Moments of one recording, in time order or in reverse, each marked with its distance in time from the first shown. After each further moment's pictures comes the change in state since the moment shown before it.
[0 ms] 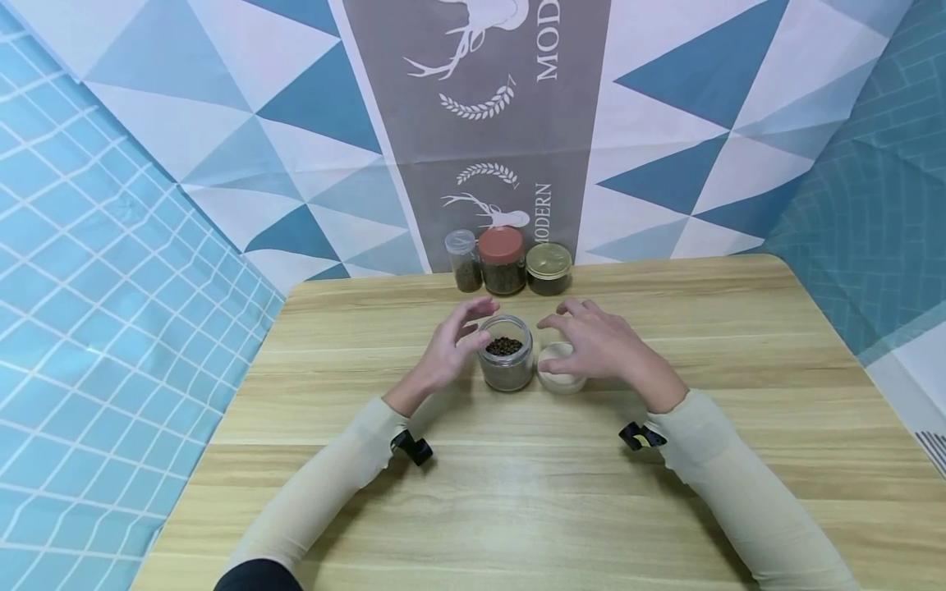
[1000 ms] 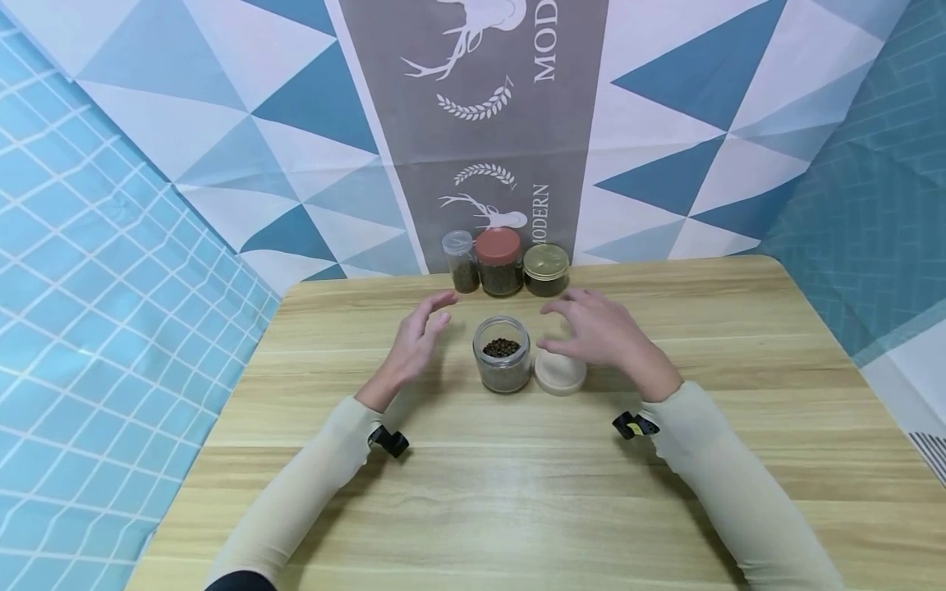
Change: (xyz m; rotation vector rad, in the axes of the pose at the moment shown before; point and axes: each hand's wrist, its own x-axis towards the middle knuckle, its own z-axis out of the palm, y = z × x) left_hand -0.005 -0.019 -0.037 0.177 0.133 -0.063; right_hand 0.010 0.011 -0.008 0.014 0.119 0.007
